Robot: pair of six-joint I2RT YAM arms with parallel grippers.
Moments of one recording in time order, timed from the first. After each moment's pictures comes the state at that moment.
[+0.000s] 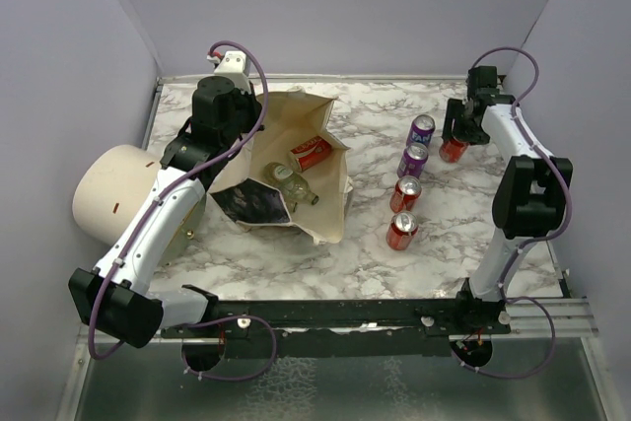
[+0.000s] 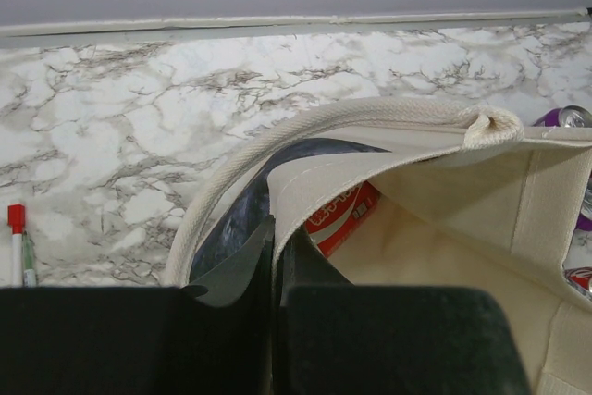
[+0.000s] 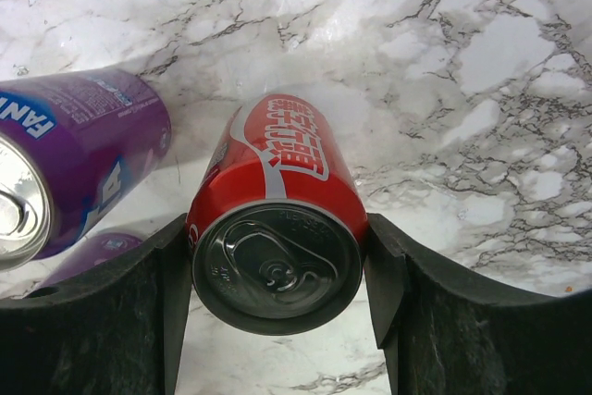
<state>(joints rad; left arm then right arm) -0.38 1.25 1.31 -0.36 -0.12 -0.23 -0.05 1.89 1.57 -0.68 0.14 0.12</state>
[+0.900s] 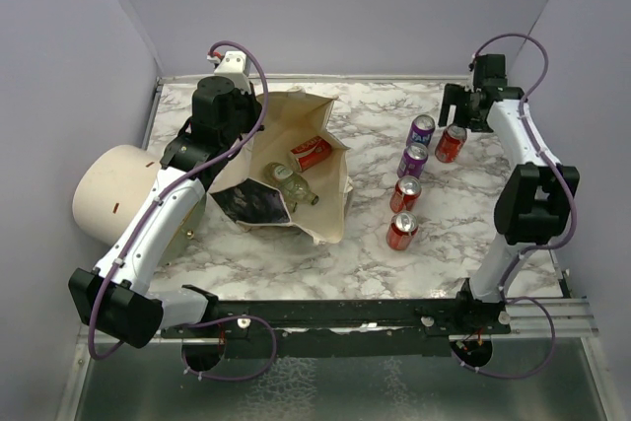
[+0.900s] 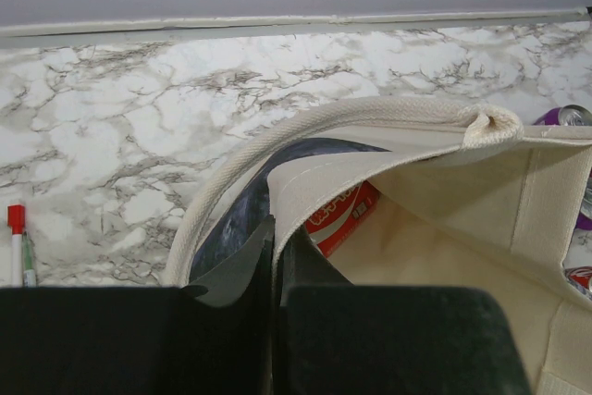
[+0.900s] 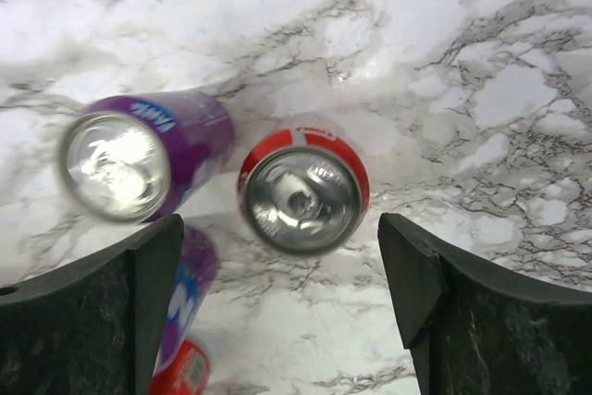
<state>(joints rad) -0.38 1.25 1.30 -0.36 -0.11 -0.23 -0.05 1.88 1.64 -0.69 0.07 0.11</state>
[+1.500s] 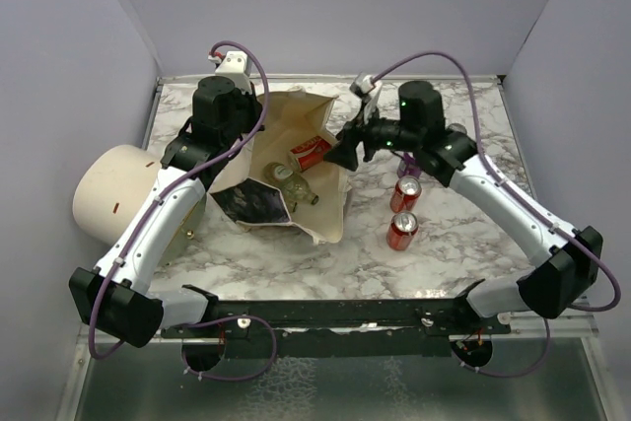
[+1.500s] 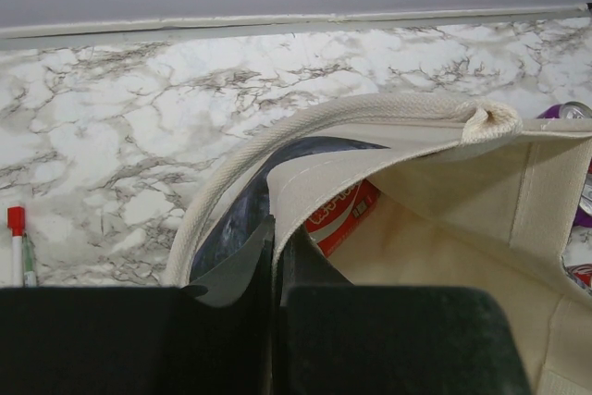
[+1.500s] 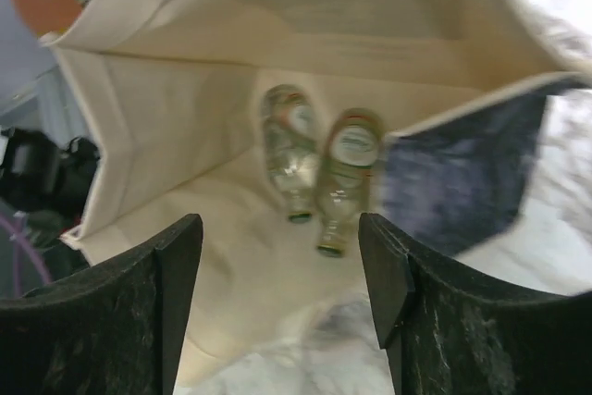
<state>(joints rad) -0.38 1.26 1.30 -0.36 -0.10 -0.23 0.51 1.39 1.37 -0.30 -0.55 0.02</state>
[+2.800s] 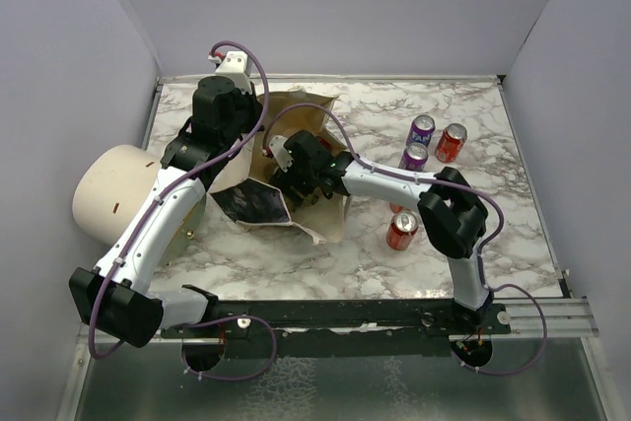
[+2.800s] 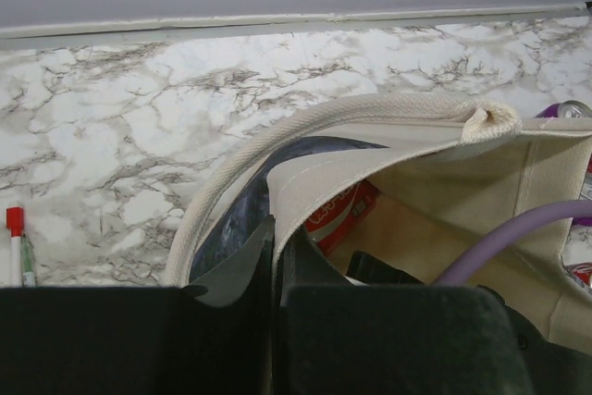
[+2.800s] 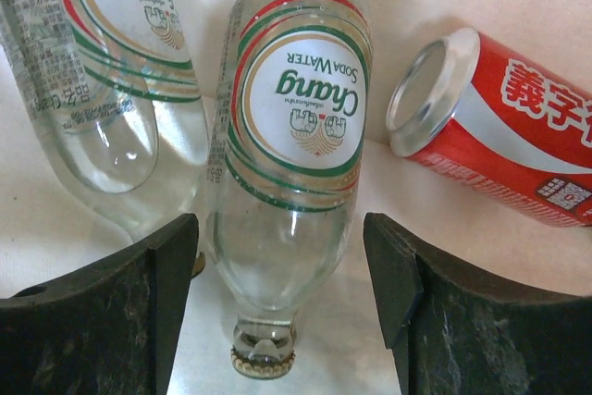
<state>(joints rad) -0.38 1.26 1.30 -0.36 -0.10 -0.22 0.90 2.01 1.52 -0.30 0.03 -0.19</state>
